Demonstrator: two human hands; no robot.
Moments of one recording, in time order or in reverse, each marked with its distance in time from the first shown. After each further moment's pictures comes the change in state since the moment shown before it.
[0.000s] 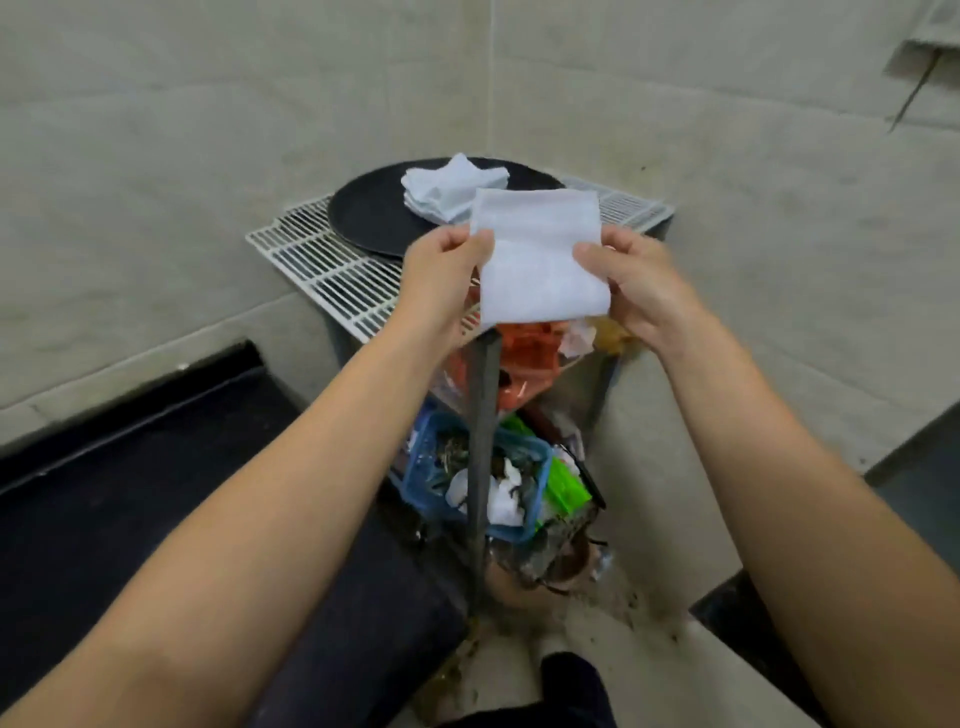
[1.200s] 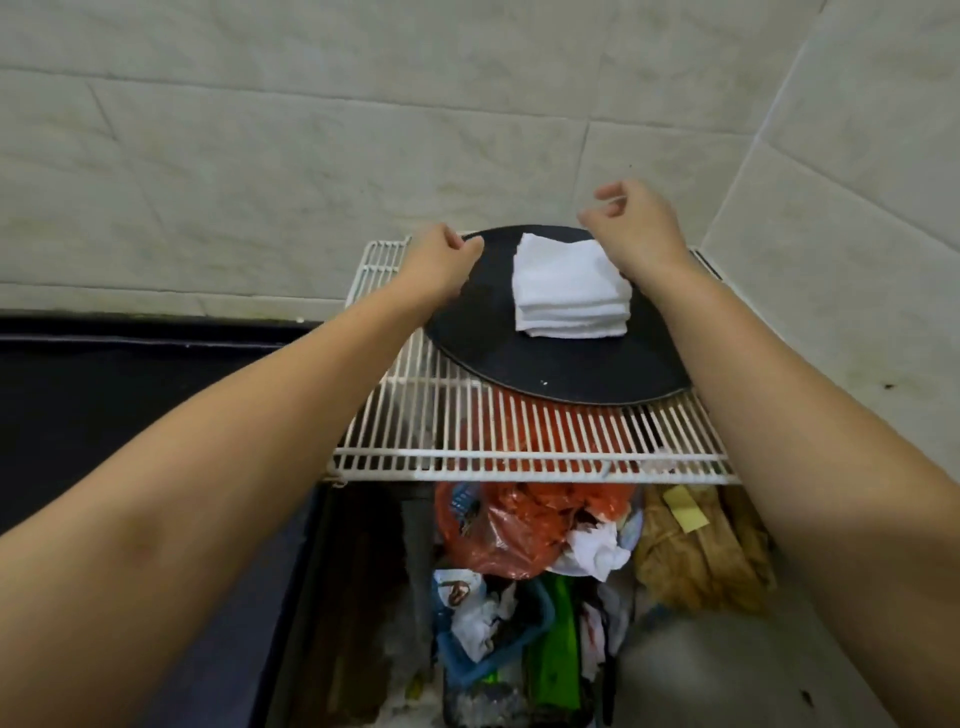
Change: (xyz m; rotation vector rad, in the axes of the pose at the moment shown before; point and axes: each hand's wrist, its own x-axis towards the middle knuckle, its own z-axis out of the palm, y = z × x) left_hand 0.192 0.008 -0.021 0.749 0.738 -0.007; right_hand 0.299 -0.028 0.075 -0.769 -0.453 -0.381
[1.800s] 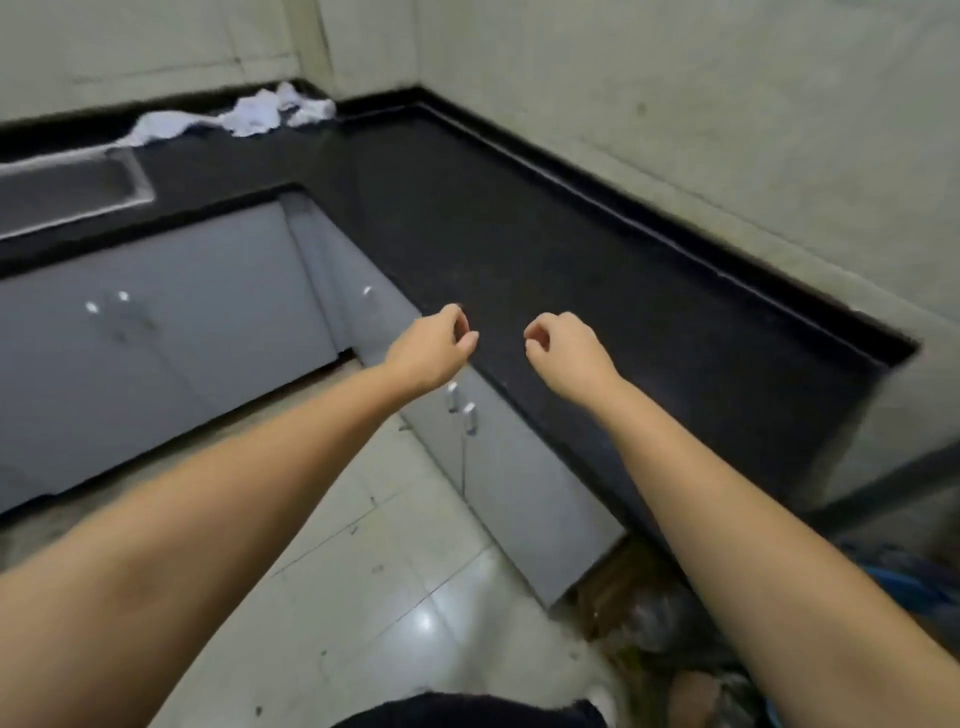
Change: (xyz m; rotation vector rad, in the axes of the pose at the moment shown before) left_hand -0.417 -0.305 -0.382 0.516 0.416 -0.642; right_hand -0.424 -0.272 0.368 -0.100 -0.915 -0.767
